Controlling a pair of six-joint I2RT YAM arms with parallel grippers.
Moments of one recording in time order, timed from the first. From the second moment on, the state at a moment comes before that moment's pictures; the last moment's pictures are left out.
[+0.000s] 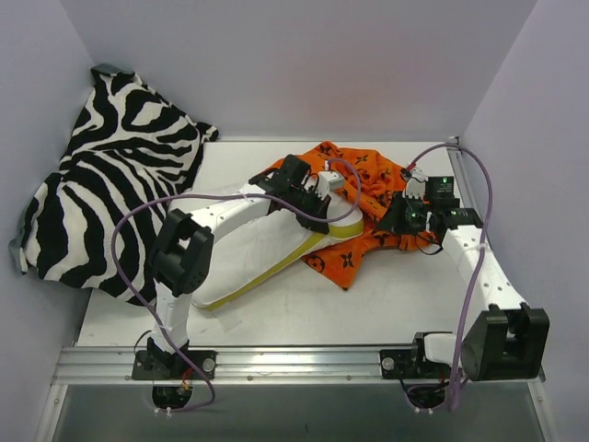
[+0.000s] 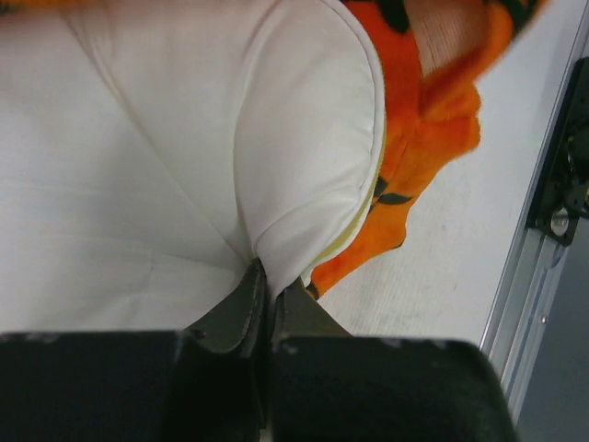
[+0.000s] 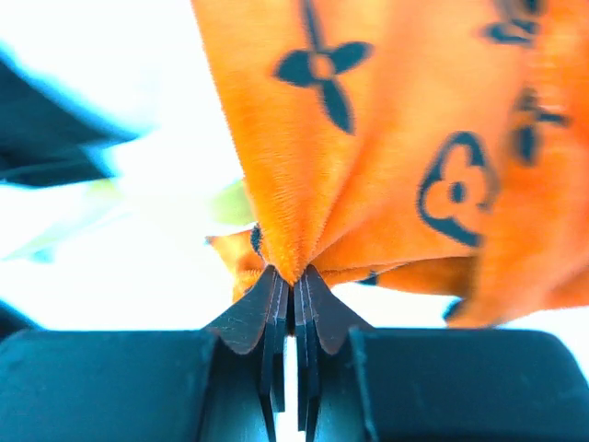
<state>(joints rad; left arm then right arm) -0.68 2.02 1.63 -0.48 0.64 0.07 0.04 1.28 0.95 -0.55 -0.45 0.11</state>
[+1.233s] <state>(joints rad) -0.86 1.73 1.44 -0.51 0.24 0.33 0.14 1.12 0.71 -0.70 -0.44 0.22</state>
